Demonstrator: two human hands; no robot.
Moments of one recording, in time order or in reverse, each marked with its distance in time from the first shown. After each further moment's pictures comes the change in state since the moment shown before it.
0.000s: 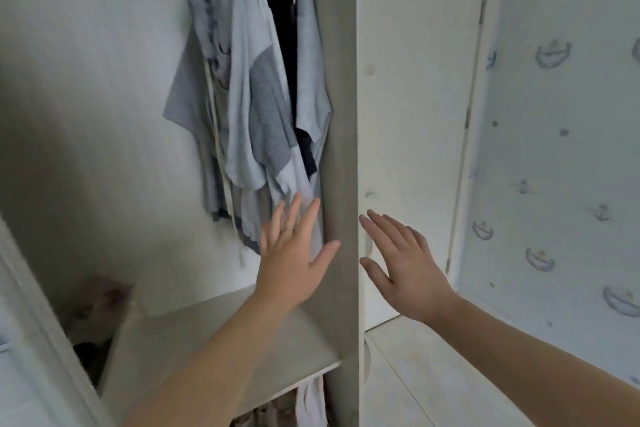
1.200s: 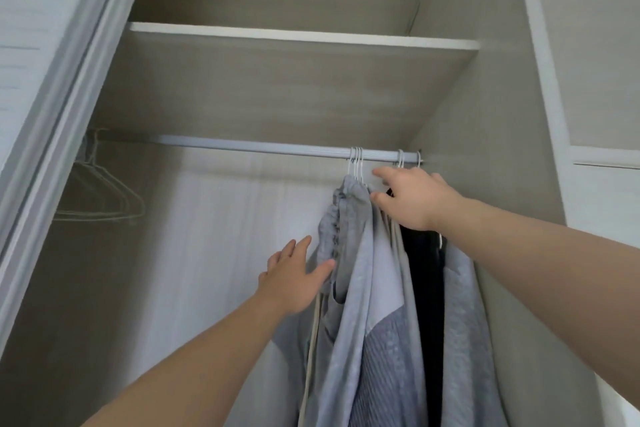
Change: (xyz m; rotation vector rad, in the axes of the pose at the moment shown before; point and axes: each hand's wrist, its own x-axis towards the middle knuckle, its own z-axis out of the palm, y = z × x) left_hand 0.380 -0.155 -0.203 0.129 0.275 -0.372; right_hand 0.551 -0.082 -0.178 -0.147 0.286 -0.326
